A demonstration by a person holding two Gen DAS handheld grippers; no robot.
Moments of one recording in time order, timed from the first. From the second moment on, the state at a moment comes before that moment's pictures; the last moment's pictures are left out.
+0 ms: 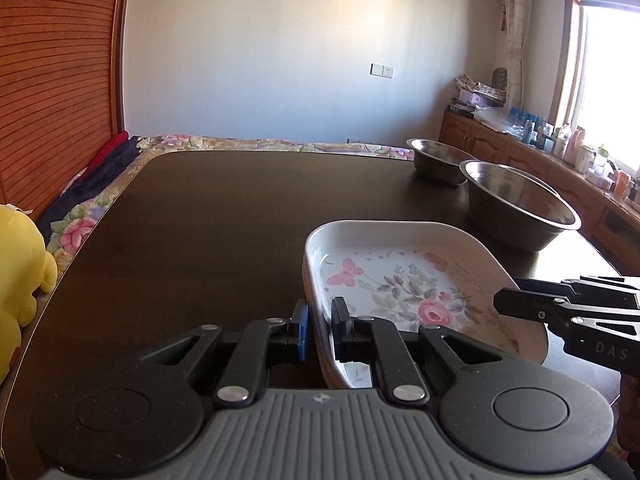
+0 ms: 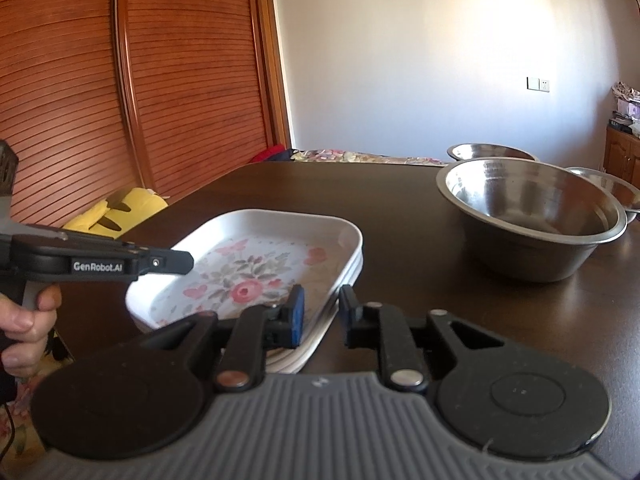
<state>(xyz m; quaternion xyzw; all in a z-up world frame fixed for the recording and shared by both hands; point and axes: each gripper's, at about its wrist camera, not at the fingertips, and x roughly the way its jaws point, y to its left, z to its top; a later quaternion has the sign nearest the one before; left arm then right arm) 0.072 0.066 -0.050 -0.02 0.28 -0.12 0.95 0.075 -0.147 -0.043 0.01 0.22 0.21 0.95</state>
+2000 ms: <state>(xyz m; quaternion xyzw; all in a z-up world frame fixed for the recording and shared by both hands) 0.142 -0.093 -0.004 0.05 0.23 -0.19 0.95 0.144 -0.305 -0.024 0.02 0.14 0.07 0.99</state>
